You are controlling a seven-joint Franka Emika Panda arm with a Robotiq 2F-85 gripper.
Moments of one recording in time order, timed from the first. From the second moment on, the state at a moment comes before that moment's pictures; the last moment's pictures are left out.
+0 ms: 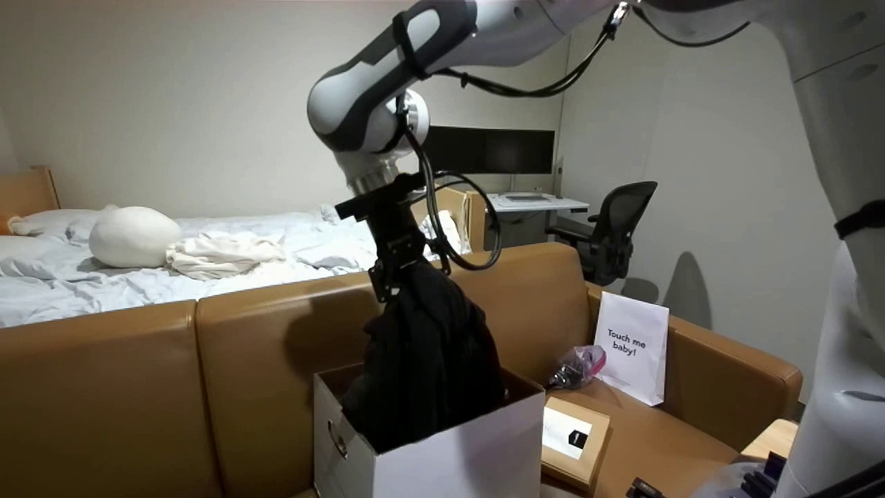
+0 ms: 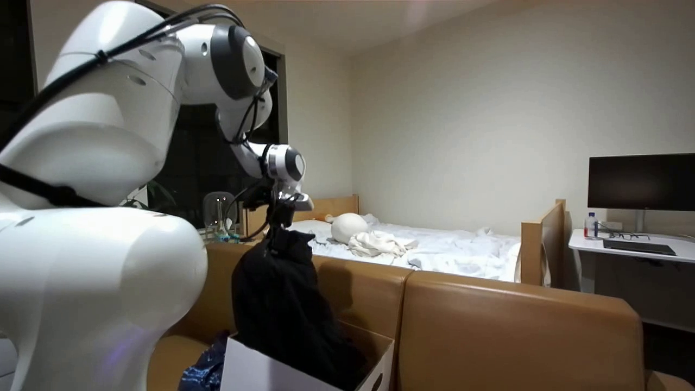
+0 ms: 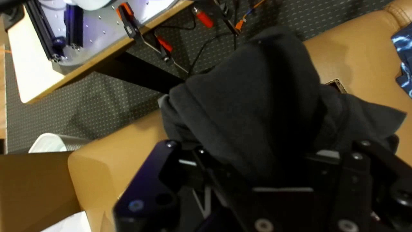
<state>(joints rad) 0.38 0.39 0.00 -1.69 0.06 1.50 0.86</state>
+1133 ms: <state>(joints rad) 0.09 0.06 -0.04 -1.79 0.18 1.52 0.86</state>
